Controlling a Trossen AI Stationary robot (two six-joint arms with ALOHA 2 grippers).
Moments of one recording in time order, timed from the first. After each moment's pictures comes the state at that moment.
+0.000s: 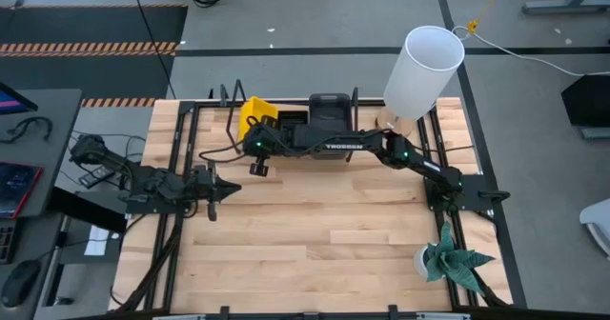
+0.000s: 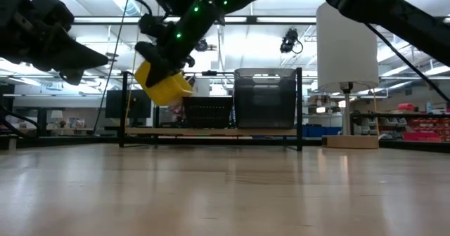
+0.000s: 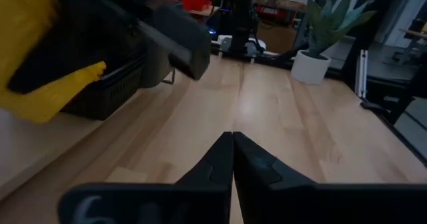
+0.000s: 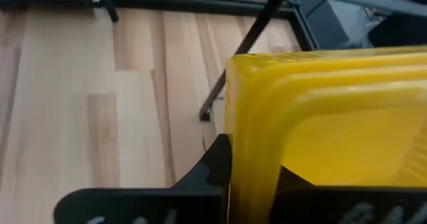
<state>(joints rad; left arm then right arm) -0.44 0.25 0.01 0.08 -0.58 -0.27 -0.12 2.44 2.32 -0.61 0.28 -0.13</state>
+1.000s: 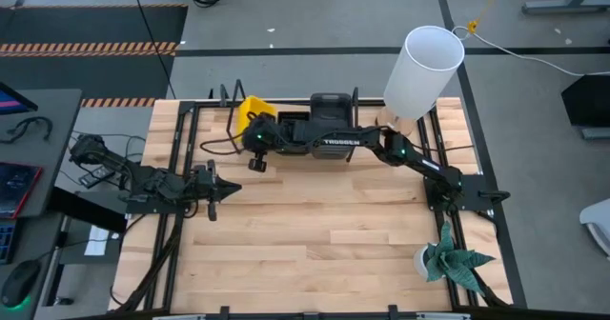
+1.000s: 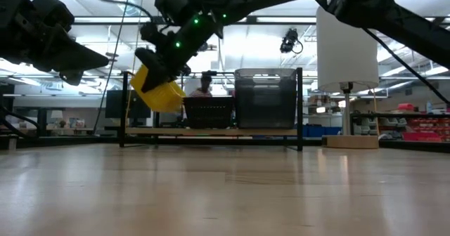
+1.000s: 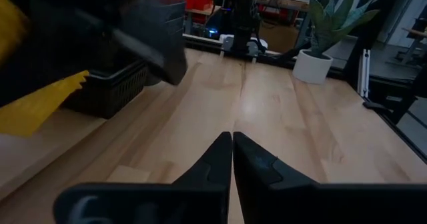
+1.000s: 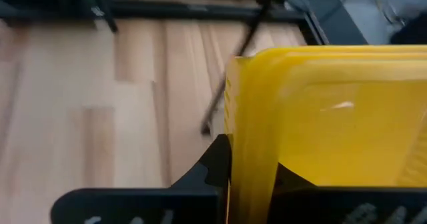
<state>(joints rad) -0.44 0.26 0.01 0.08 -0.59 -0.28 -0.16 2.47 2.31 -0.52 0.16 -0.14</state>
